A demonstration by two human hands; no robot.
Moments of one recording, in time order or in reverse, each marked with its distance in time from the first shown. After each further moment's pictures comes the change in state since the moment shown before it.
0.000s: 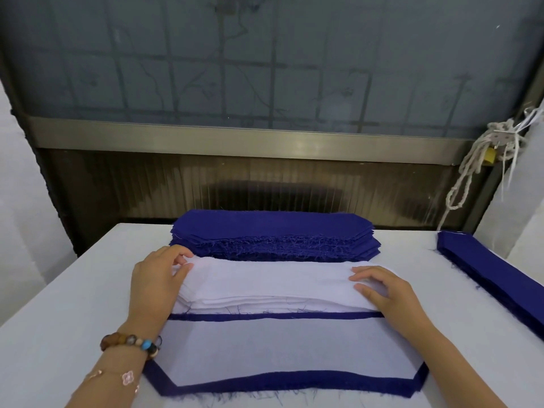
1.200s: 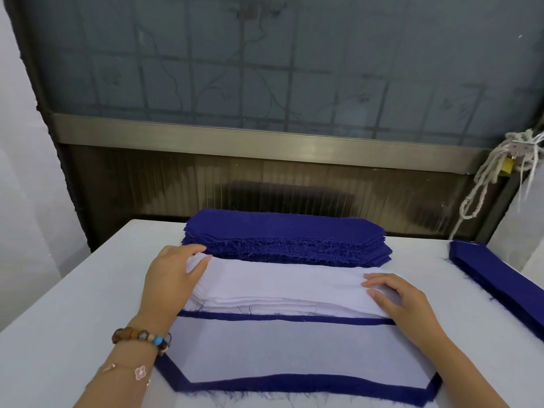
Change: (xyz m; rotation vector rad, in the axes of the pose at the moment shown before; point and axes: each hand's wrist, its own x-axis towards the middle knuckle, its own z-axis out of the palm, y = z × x) left_hand 0.000 -0.007 0.002 0.044 0.022 -0.029; right_hand -0.002 -0.003 0.001 -0.069 0.038 -0.012
